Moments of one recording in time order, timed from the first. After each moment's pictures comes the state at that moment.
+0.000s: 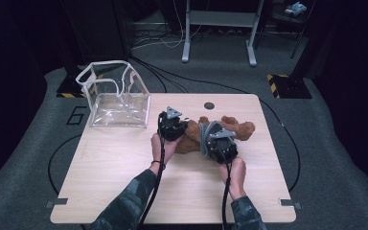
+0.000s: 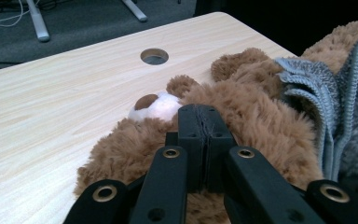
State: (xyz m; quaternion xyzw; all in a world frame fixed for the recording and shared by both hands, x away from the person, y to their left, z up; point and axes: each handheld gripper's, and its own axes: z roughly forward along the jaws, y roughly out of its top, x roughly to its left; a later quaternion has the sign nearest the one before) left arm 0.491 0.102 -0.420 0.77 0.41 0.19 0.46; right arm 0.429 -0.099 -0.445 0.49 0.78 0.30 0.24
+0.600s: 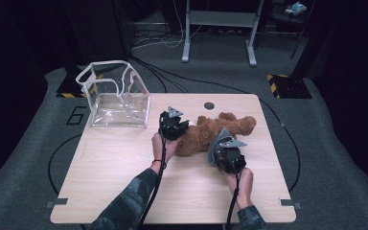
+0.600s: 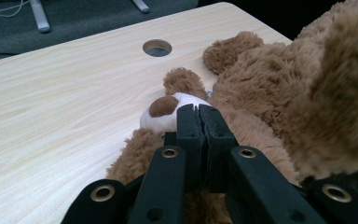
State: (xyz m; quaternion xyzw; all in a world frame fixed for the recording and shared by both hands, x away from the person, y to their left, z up) left arm 0.497 0.100 -0.425 0.77 0.42 0.18 0.44; right arm 0.407 -0.123 -0.464 0.50 0.77 0.31 0.22
